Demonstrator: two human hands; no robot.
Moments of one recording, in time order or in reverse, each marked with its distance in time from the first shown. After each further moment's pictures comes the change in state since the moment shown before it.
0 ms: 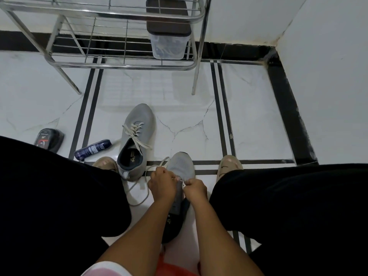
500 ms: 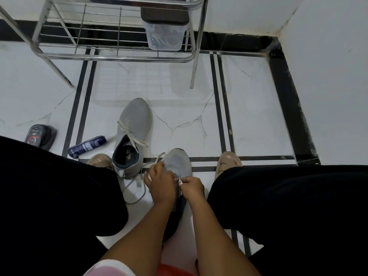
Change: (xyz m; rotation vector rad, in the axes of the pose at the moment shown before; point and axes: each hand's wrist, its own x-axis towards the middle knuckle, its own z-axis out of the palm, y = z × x) left_hand -0.003 -0.002 0.020 0.125 0.122 0.052; right_hand 0.004 0.003 0.005 0.139 -0.018 0.037
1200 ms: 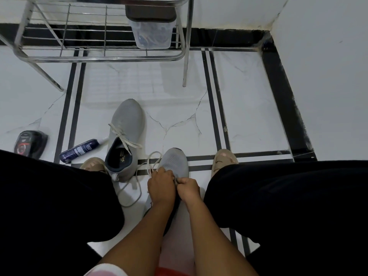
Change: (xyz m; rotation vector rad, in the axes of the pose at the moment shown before) left_hand 0.001 0.012 0.005 0.131 -0.029 0.112; right_hand 0.007 0.009 0.006 0.145 -0.054 -0.002
